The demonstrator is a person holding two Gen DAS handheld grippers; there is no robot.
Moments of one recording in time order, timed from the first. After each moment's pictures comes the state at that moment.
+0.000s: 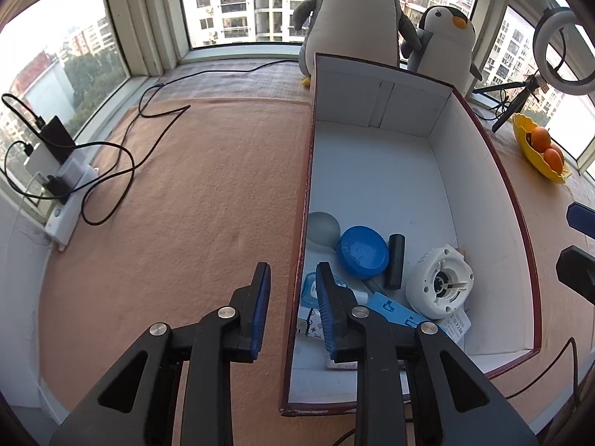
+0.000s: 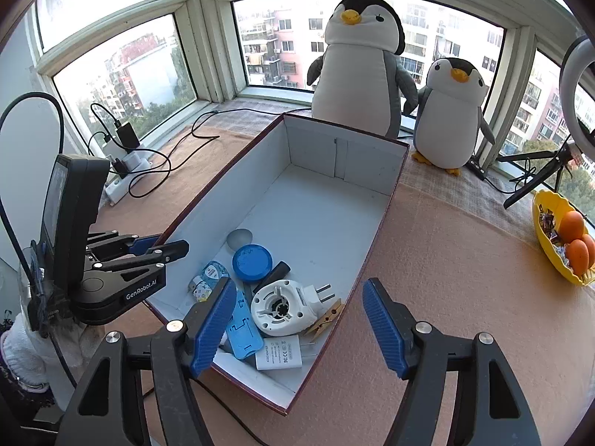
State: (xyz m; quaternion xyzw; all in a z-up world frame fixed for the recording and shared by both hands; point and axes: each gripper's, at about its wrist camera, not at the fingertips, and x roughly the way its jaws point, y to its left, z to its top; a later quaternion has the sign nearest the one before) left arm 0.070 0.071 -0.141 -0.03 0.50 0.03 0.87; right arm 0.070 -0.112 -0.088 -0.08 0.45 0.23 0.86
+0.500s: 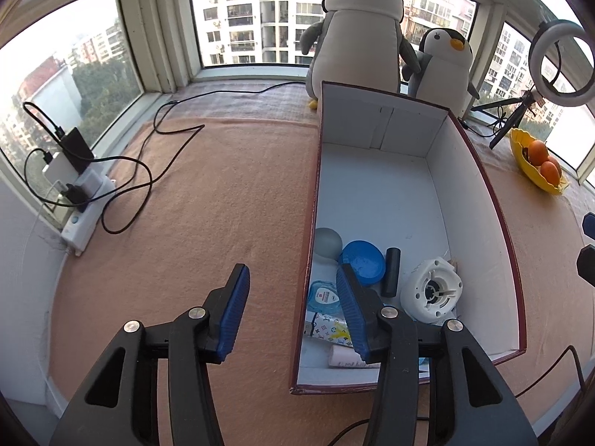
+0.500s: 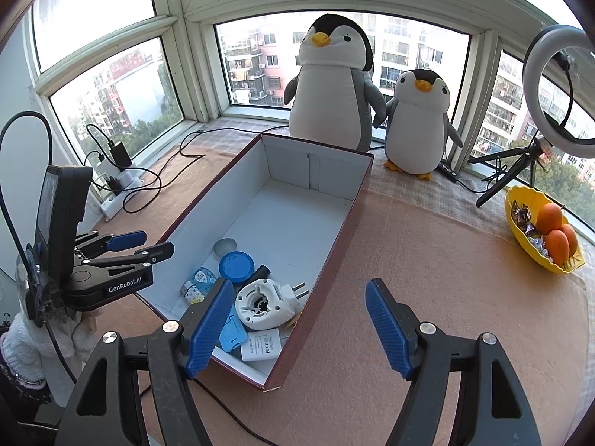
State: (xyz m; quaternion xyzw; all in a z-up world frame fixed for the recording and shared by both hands) left arm 0.056 0.074 -0.116 -0.03 0.47 0.04 0.88; right arm 0.052 -0.140 -0.065 -0.06 0.42 0.20 0.88
